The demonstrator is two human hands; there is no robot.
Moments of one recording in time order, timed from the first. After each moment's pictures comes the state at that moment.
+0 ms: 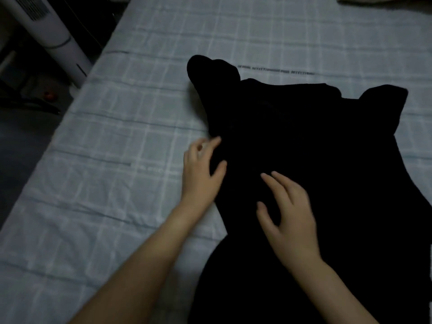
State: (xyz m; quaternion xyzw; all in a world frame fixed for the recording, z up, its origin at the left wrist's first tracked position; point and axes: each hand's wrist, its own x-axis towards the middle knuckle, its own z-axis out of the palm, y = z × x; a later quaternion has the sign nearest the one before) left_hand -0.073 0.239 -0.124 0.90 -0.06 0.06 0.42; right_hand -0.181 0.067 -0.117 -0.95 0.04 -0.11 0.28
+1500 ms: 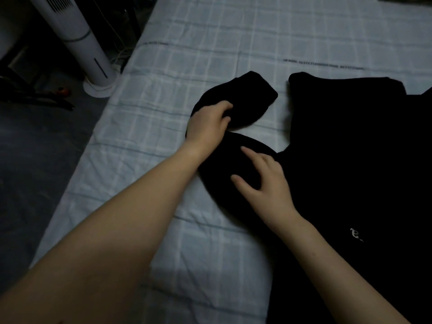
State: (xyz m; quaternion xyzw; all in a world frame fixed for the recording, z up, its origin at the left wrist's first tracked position) left_hand 0.048 0.365 -0.120 0.95 -0.14 0.04 0.27; right_hand -0.105 0.231 -0.130 -0.91 0.04 0.00 0.41
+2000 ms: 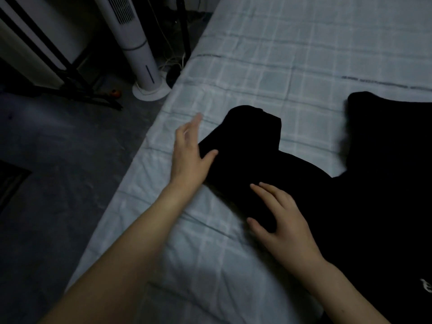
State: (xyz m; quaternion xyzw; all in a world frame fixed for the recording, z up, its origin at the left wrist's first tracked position) left_hand 0.001 0.494 -0.128 0.93 0.01 0.09 0.37; right_hand -0.113 0.276 -0.143 -0.92 -0.11 0.02 0.38
